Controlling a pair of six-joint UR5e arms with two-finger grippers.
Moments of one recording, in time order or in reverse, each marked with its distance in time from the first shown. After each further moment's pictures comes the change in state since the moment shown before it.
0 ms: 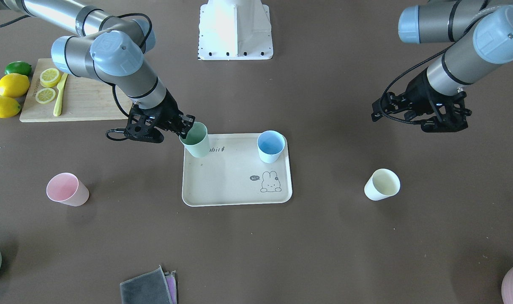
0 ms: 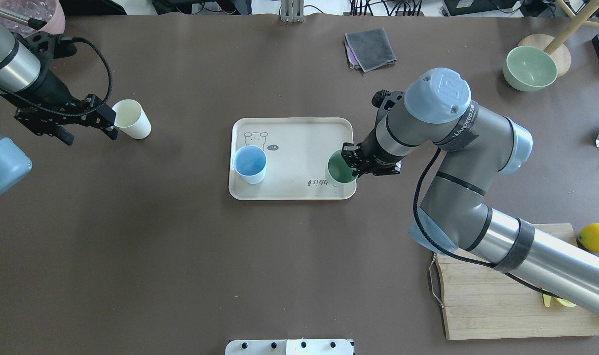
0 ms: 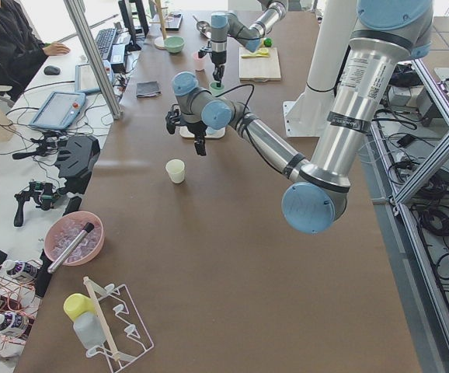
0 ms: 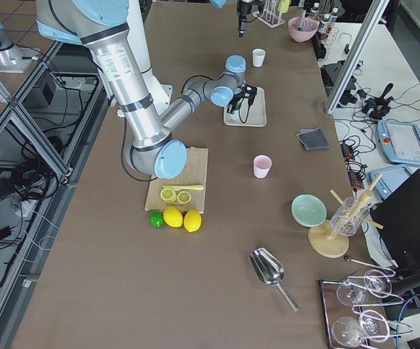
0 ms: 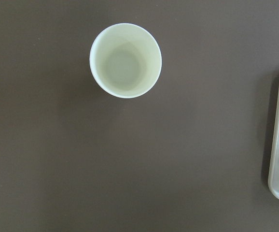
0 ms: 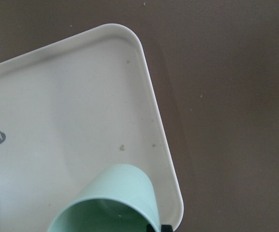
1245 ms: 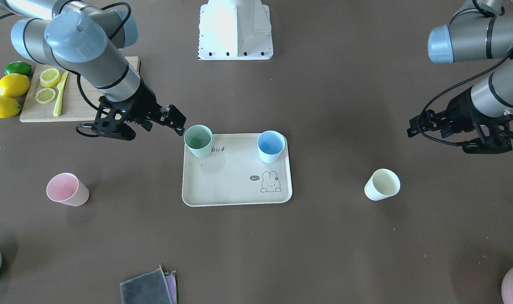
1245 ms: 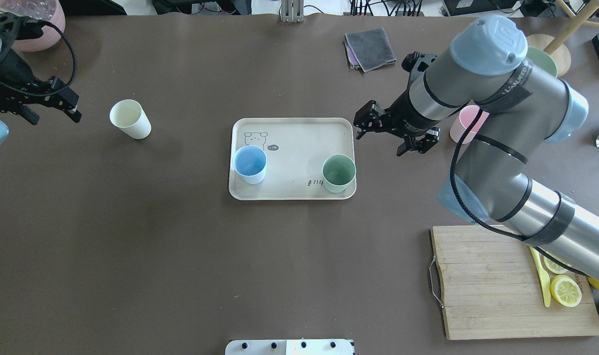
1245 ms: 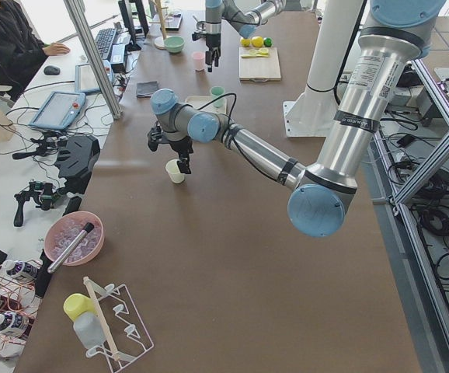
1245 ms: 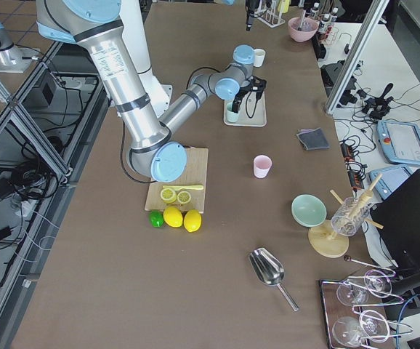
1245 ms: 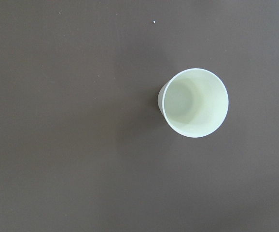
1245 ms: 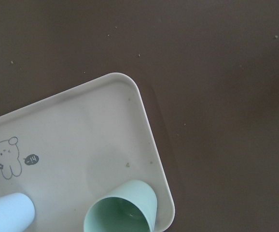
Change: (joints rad) left arm -0.117 -0.009 0.161 0.029 -0.027 0.278; right arm 0.160 -0.029 0.095 -0.073 0.133 -0.038
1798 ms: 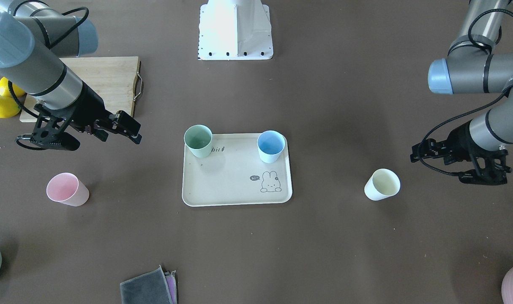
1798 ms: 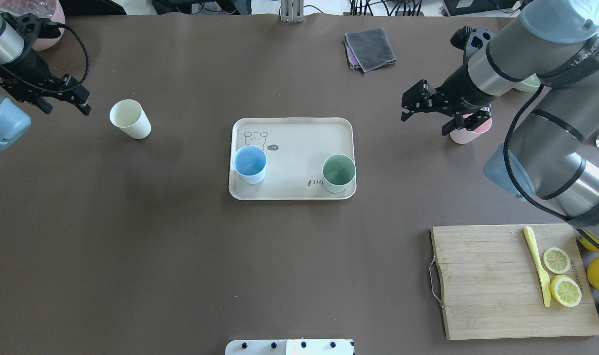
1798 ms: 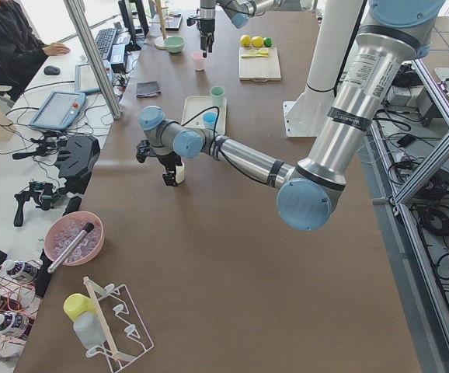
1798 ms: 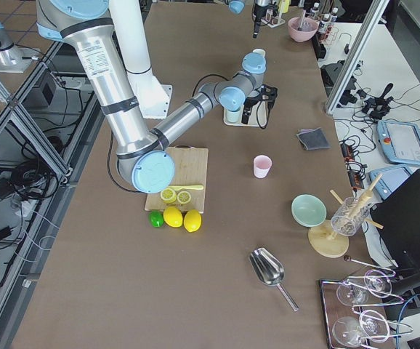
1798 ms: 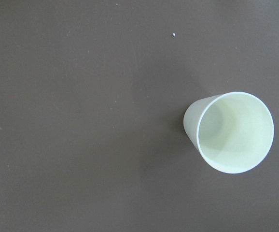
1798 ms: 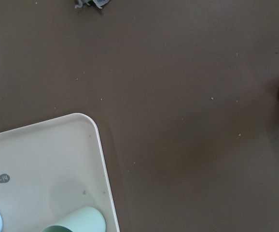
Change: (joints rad) left arm 0.012 -0.068 0.208 -0.181 0.049 0.037; right arm 0.111 -0.091 0.022 -0.001 0.060 -0.186
